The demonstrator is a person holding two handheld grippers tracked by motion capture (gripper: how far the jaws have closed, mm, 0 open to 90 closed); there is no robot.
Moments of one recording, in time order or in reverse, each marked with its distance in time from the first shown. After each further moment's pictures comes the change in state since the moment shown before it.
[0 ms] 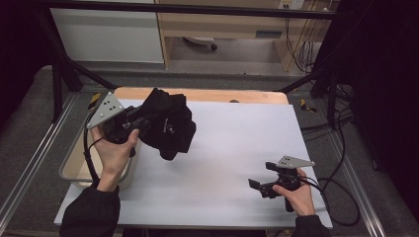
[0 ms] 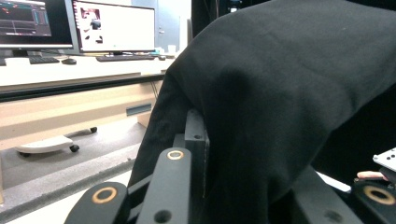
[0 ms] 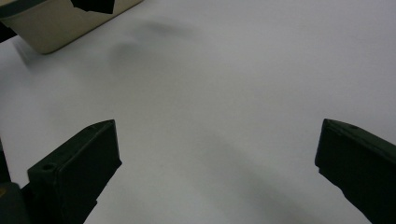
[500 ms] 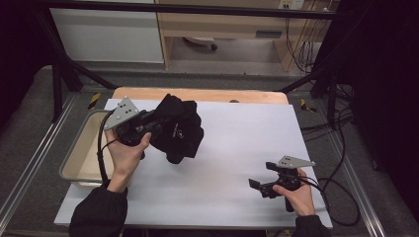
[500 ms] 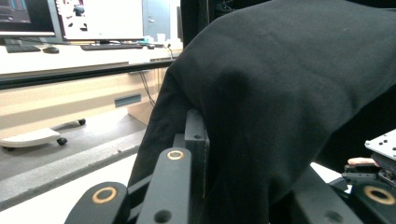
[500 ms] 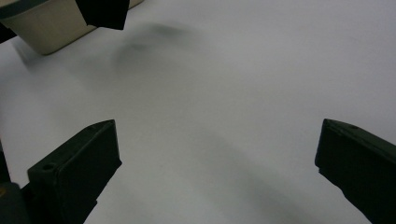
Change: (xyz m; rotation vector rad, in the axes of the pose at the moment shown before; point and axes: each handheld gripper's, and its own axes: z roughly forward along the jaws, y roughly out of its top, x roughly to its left) left arm -0.011 -0.013 0.020 0.041 -0.040 -0.003; right arm 0.000 0.000 -0.001 -0.001 -0.001 0.000
